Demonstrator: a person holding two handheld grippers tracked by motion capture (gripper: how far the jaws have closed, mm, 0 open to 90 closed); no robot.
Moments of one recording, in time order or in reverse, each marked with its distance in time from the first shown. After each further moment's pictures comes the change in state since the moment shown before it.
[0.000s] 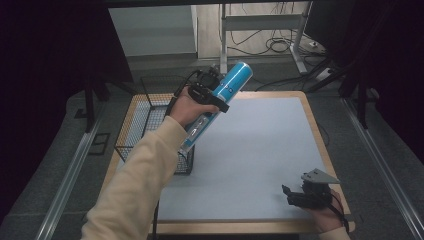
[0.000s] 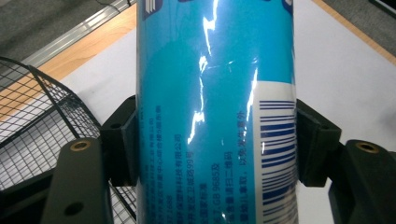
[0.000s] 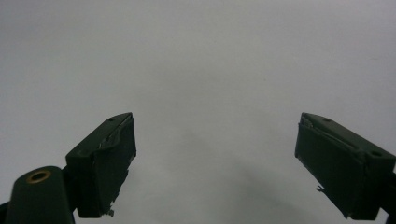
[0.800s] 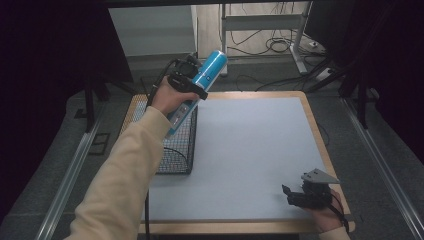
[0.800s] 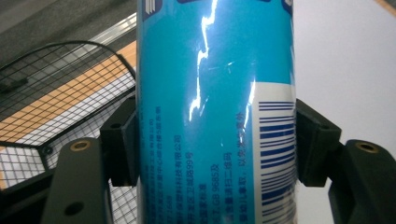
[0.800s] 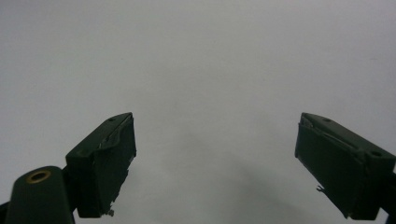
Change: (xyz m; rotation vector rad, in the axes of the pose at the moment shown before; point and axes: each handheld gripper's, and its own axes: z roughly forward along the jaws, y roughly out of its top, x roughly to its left) left arm 0.058 -0.004 -0.015 0.005 0.131 -0.066; right arm 0.000 0.000 0.001 -0.001 -0.001 0.001
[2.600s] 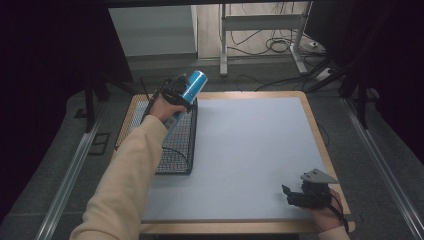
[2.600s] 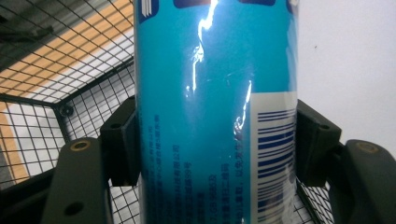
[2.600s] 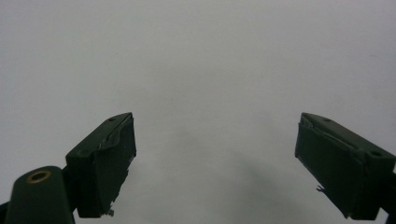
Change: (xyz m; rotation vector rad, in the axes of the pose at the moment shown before) left arm 0.059 -0.040 0.098 0.182 0.118 -0.047; right arm -0.001 -0.002 0.003 0.009 -0.011 -0.007
